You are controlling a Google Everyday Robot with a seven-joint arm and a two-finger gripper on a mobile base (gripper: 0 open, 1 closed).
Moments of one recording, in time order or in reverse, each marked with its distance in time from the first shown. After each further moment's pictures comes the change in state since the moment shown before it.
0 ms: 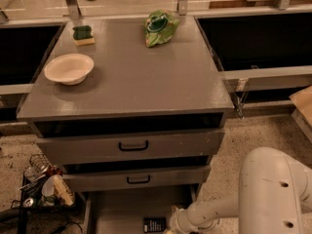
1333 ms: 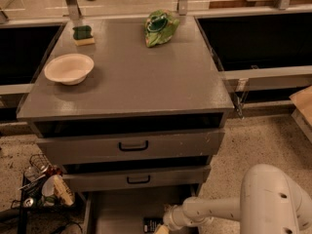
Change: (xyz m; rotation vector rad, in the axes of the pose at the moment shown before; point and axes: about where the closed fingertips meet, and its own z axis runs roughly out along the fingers) arm -0.018 -0.014 0.051 -0.084 -0.091 0.035
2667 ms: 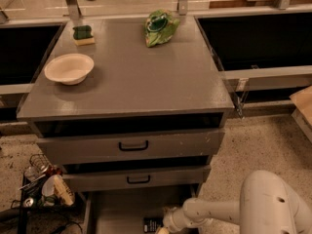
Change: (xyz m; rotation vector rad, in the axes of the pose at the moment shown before) arm 0.015 0.004 0.017 -0.060 -0.003 0.006
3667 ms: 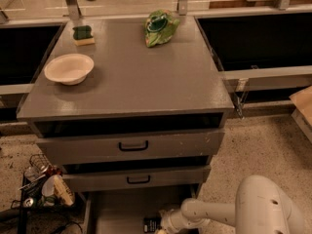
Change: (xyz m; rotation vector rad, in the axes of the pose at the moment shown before) arm 0.006 0.008 0.022 -0.082 -0.010 -0.011
